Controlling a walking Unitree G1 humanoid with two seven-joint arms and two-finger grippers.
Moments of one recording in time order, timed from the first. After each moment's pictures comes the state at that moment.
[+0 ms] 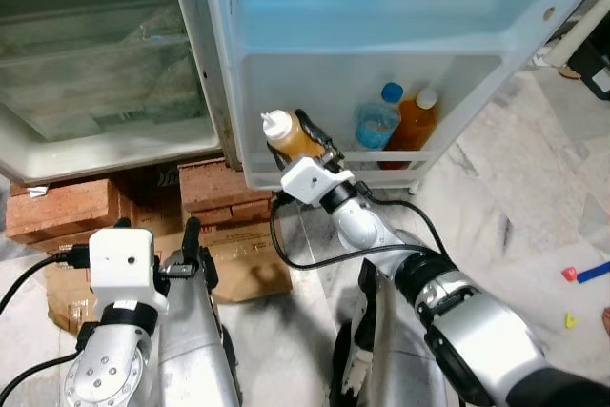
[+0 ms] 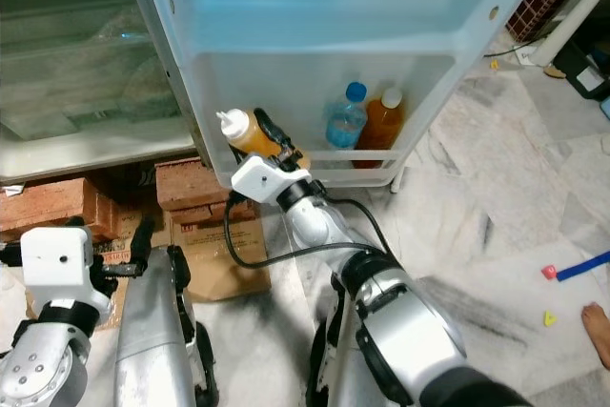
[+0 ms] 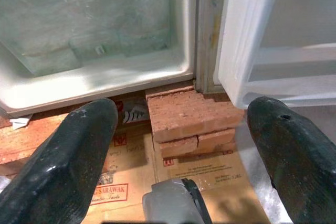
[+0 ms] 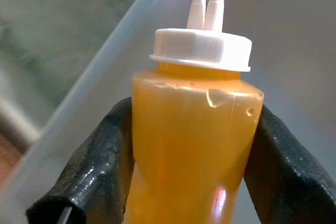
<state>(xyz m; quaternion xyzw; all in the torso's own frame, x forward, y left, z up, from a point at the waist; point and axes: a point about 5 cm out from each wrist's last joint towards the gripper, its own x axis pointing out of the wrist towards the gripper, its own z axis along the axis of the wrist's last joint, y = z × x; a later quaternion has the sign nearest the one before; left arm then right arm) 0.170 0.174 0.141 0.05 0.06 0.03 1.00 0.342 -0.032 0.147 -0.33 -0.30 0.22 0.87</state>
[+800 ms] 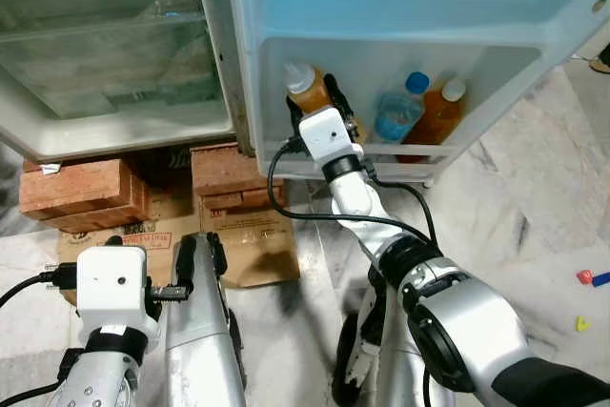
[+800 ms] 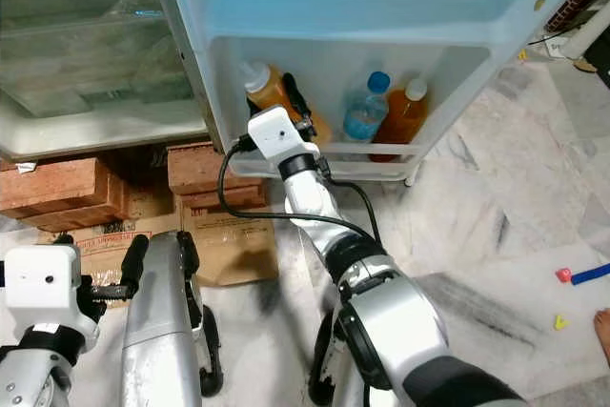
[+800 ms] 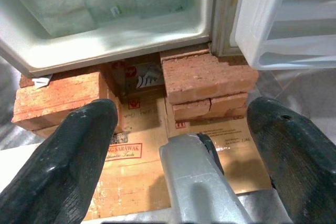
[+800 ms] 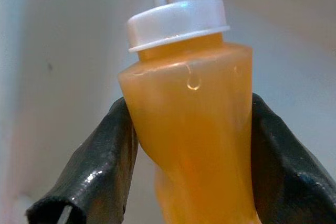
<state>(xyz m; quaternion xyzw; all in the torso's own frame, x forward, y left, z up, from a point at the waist) 0.149 0.174 0.145 0.06 0.10 0.03 0.99 0.358 -0.044 0.145 -0.20 -0.19 0.11 0.95</state>
